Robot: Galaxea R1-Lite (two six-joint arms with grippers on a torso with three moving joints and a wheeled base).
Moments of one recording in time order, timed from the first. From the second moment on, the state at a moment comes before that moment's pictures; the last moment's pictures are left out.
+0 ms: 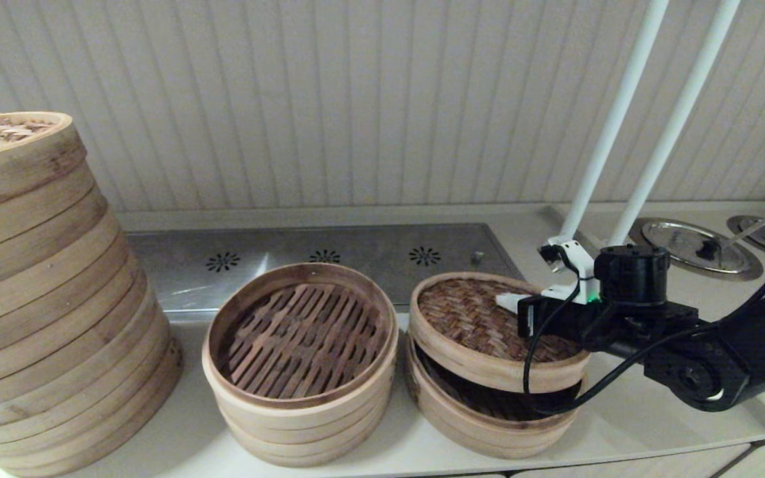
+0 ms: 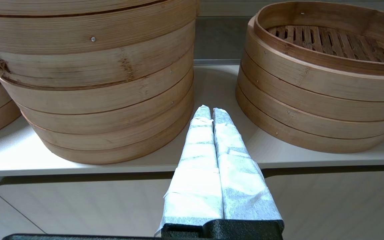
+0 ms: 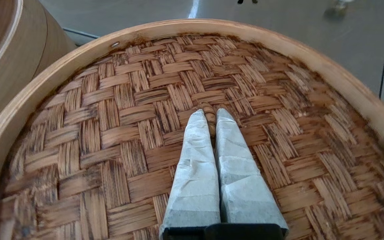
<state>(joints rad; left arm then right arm) -0.01 0.00 -0.01 0.02 0.00 0.01 0.24 1.90 -0.69 -0.88 0.26 0.02</state>
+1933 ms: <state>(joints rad) -0.01 0.00 -0.01 0.02 0.00 0.01 0.28 1.83 -0.45 -1.04 0.26 0.02</state>
